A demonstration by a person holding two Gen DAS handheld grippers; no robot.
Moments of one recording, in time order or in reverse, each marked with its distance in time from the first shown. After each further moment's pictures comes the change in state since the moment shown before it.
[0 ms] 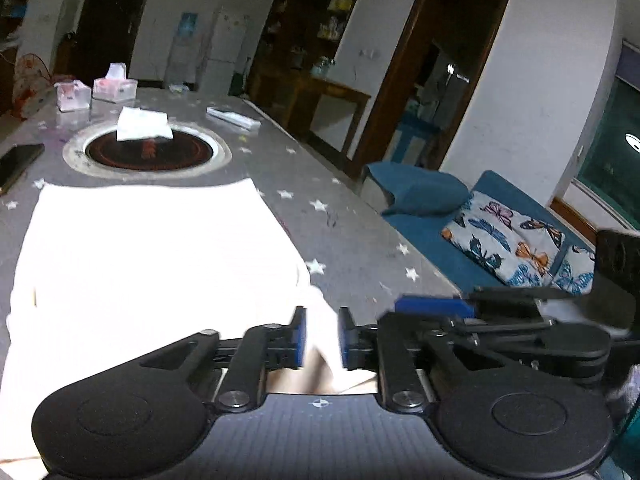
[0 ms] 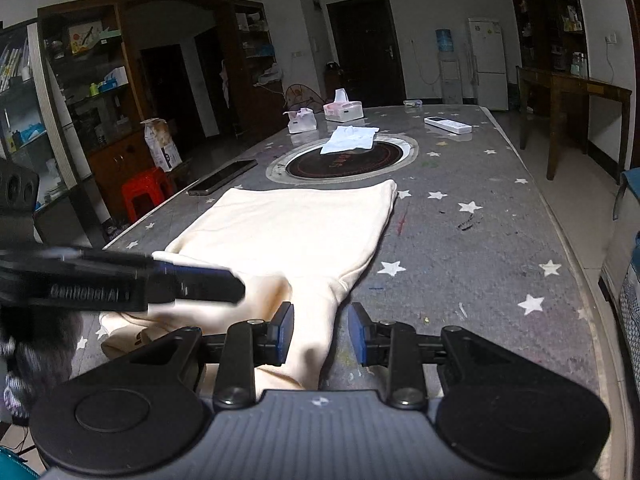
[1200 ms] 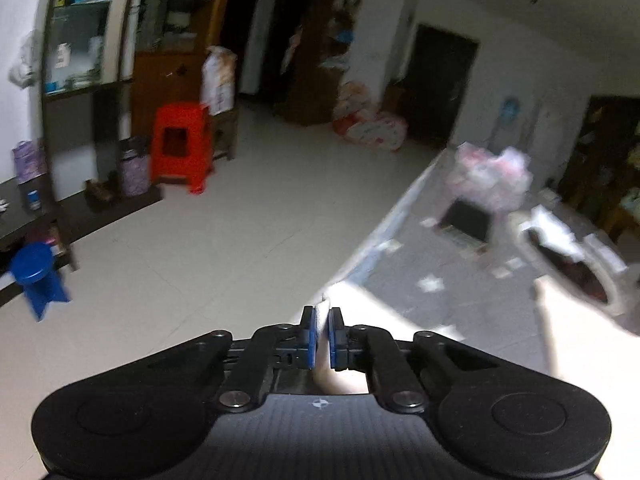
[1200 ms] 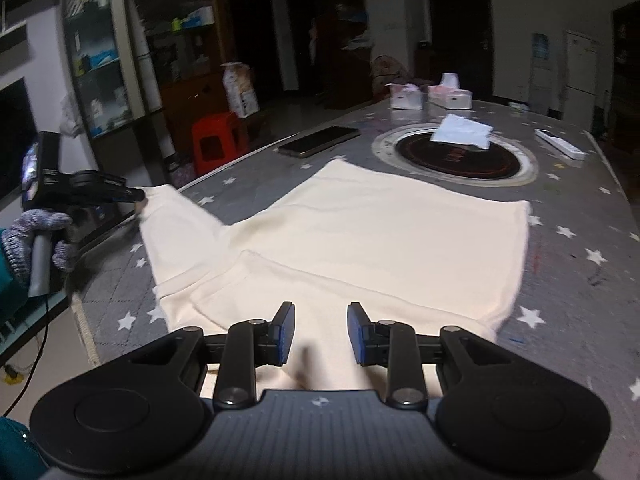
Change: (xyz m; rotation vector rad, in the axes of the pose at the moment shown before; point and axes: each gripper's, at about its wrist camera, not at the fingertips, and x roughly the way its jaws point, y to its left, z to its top) left arm -0.164 0.230 -0.029 -0.450 -0.291 0.824; right arm 0.048 0.078 0.019 -0.211 0.107 0.158
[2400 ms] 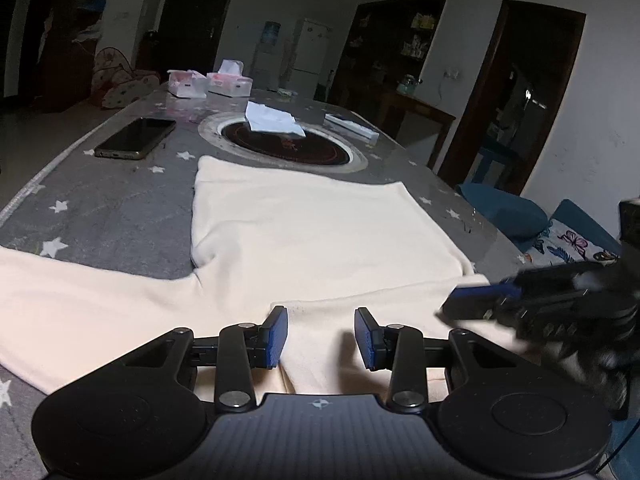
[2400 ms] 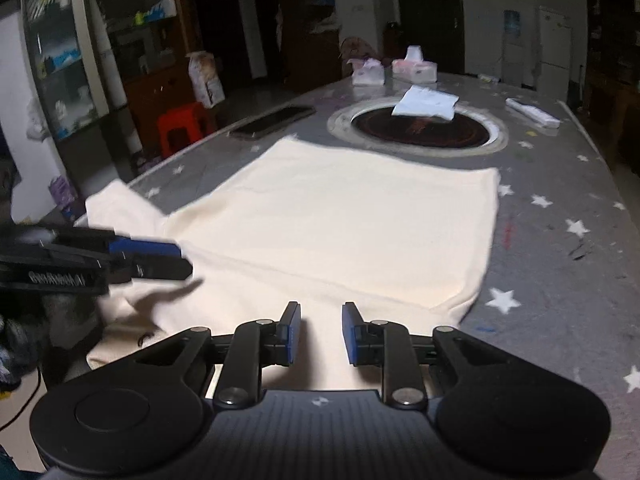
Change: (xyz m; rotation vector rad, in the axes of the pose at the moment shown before) left arm -0.023 -0.149 -0.079 0.353 0.204 -0.591; right arm 0.035 -0.027 -0.002 0.044 0.068 -0.064
